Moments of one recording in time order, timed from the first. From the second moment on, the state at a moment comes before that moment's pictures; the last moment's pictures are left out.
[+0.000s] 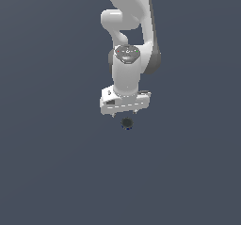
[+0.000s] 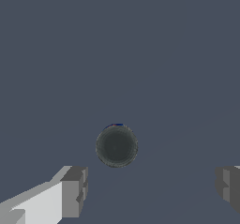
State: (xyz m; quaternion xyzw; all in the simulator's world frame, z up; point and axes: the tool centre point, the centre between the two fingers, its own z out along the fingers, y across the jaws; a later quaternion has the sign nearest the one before) arm -0.008 0.017 0.151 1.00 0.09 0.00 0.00
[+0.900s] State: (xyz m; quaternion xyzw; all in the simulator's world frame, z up) arm -0.031 0.035 0.069 0.96 0.28 0.00 0.00
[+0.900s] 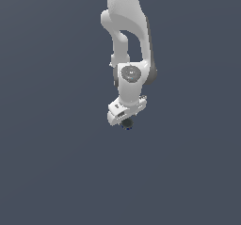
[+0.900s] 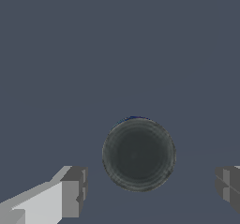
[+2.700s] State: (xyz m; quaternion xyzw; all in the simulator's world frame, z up) arm -0.034 0.035 0.015 0.96 0.29 0.00 0.00
